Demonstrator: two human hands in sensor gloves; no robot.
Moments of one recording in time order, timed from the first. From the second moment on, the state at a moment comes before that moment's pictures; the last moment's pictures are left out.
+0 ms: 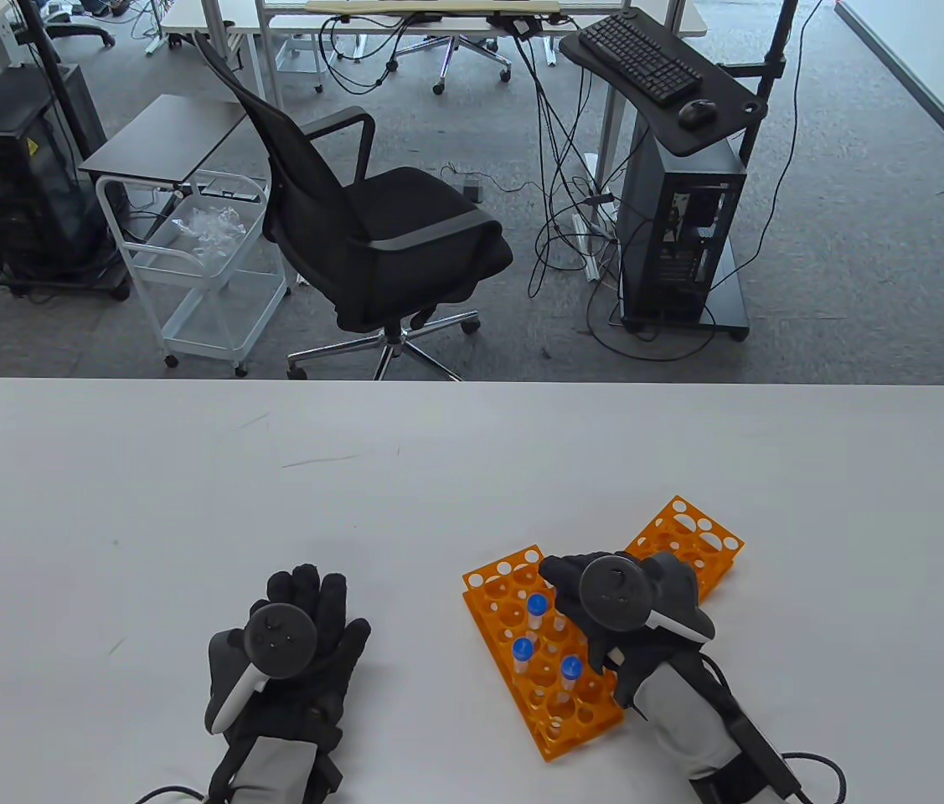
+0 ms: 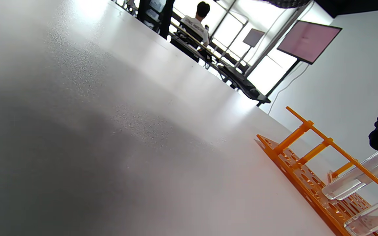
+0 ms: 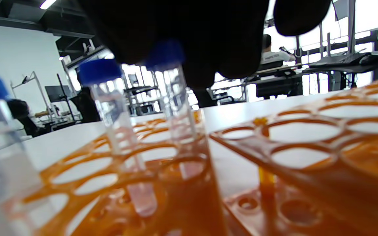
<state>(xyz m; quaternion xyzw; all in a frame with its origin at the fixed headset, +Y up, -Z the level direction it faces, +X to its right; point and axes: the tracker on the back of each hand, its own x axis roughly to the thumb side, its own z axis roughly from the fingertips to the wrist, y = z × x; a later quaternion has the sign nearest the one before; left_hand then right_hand) -0.220 -0.754 -0.331 -0.12 0.00 0.28 0.95 0.139 -0.694 -0.387 0.25 -0.02 0.96 0.13</state>
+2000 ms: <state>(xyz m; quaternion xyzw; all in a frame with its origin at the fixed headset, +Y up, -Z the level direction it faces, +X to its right) -0.217 -0.755 -0.331 -0.12 -0.02 0.28 0.95 0.256 -0.633 -0.382 0.10 -0.15 0.95 0.24</state>
